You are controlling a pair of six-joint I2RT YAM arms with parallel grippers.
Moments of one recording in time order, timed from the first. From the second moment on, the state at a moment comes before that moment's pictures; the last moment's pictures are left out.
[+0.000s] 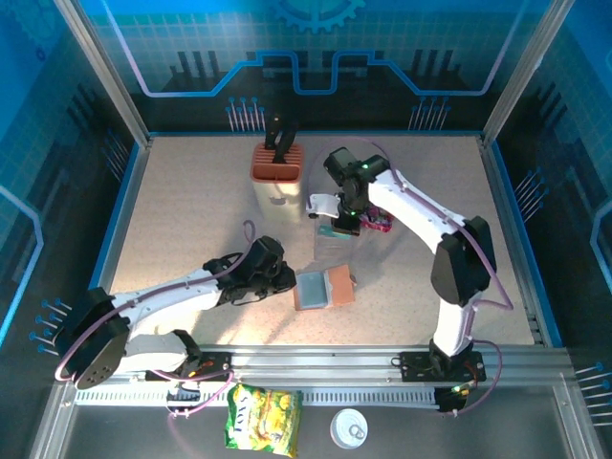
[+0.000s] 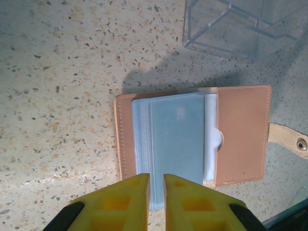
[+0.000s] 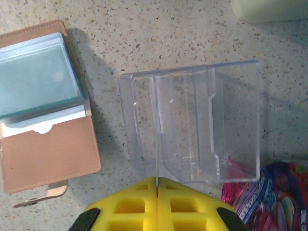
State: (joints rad) left arm -0.77 1.24 0.63 -0.33 0.07 -1.03; right arm 0.58 1.89 1.70 -1.19 -0.13 -0.85
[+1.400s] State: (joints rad) left arm -0.72 1.12 0.55 -0.34 0.07 -1.03; right arm 0.54 2.25 1.93 -1.40 -0.26 -0.93
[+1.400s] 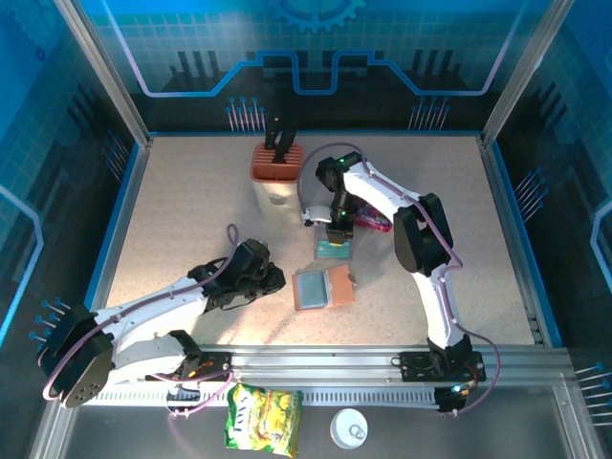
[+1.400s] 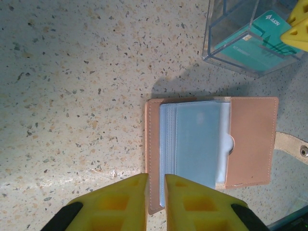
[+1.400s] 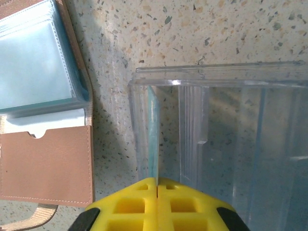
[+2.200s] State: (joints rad) left arm -0.71 1.19 0.55 -0.31 0.08 -1.03; right arm 0.55 2.01 1.83 -1.32 -0.26 -0.70
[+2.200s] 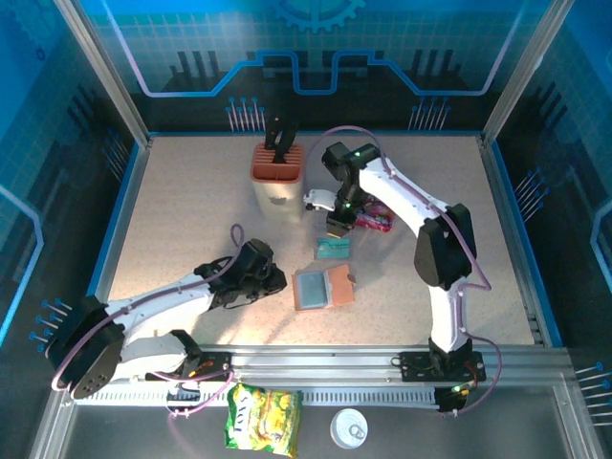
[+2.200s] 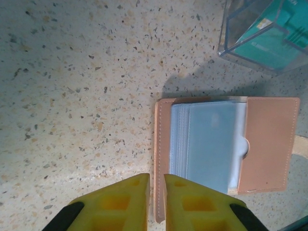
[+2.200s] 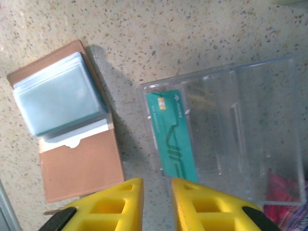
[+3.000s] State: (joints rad) left arm -0.77 1.43 0.56 -0.15 0.15 -1.09; right arm 0.64 1.64 1.23 -0.78 -0.35 0.26
